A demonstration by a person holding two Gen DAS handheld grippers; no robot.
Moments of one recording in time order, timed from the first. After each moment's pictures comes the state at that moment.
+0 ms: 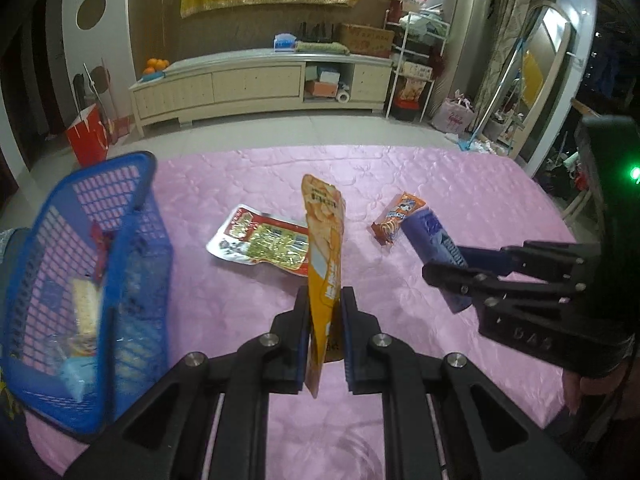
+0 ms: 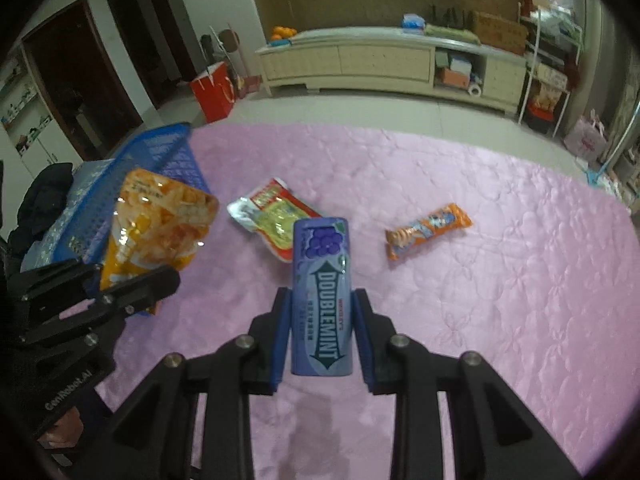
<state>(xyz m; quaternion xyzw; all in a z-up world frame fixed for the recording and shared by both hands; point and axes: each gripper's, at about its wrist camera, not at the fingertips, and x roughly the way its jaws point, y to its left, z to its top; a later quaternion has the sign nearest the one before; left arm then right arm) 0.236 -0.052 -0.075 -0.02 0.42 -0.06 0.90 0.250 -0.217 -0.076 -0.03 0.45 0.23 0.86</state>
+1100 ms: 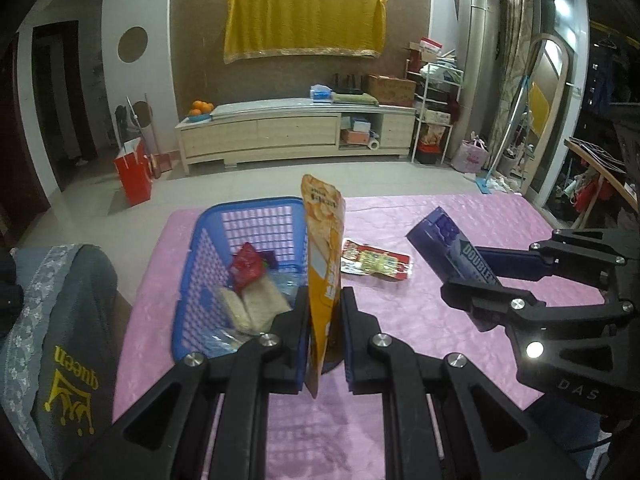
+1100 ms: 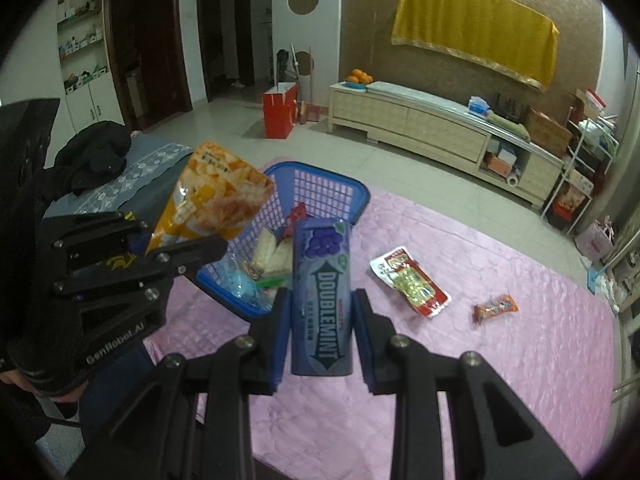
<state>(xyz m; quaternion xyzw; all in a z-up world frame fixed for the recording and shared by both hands) 0.126 0.090 0.012 -0.01 0.35 -0.02 0.94 0.152 -0.063 0.005 -0.13 0.37 0.28 0.88</state>
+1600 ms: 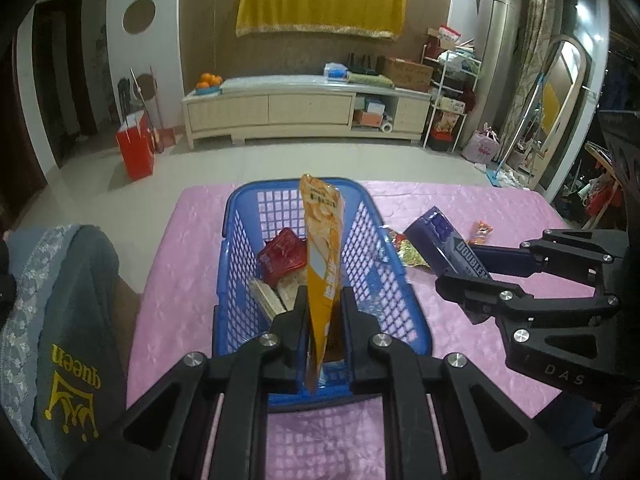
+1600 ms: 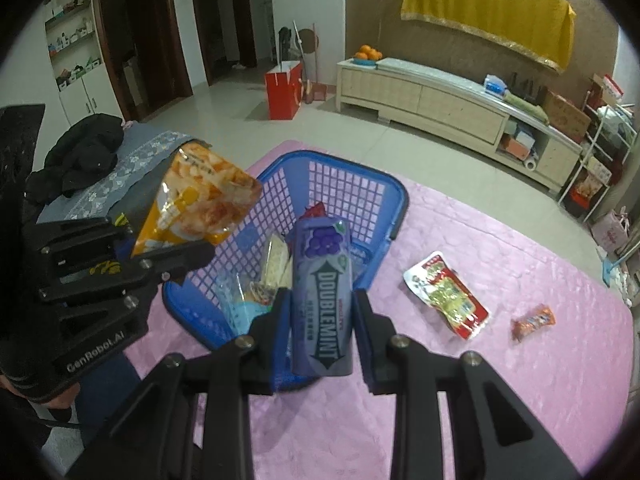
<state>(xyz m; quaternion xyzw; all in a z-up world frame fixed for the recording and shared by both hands) 0.166 0.148 -0.017 -0.03 0.39 -0.02 0.92 0.214 -0.003 -0.035 -0.13 0.41 0.28 0.86</state>
